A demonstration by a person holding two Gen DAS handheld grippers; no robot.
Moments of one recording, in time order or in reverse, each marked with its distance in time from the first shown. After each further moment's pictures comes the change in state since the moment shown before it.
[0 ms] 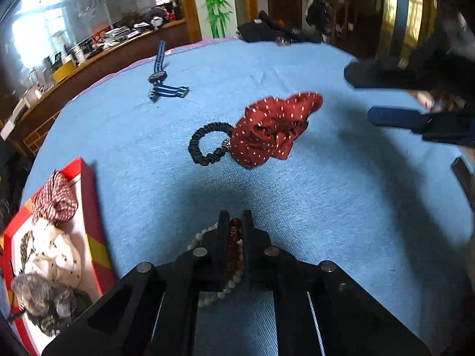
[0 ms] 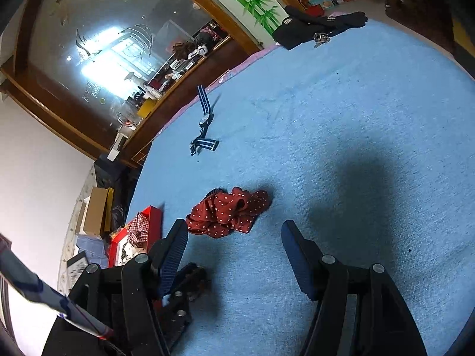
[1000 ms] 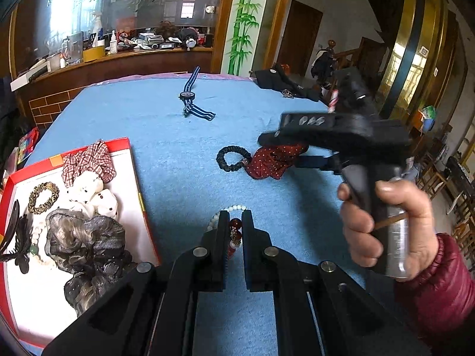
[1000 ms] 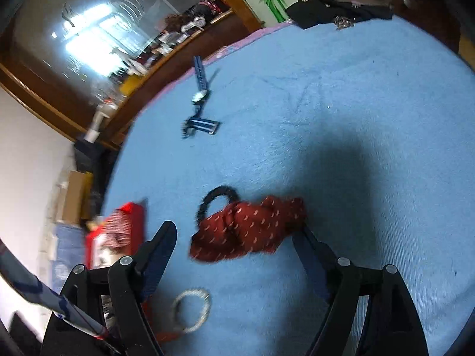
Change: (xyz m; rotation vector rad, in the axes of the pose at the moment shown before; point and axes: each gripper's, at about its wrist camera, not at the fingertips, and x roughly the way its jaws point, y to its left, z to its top) left arm -0.091 0.051 -0.040 -0.215 -0.163 -0.126; right arm 0.084 0.036 0.011 -0.056 0.109 -0.144
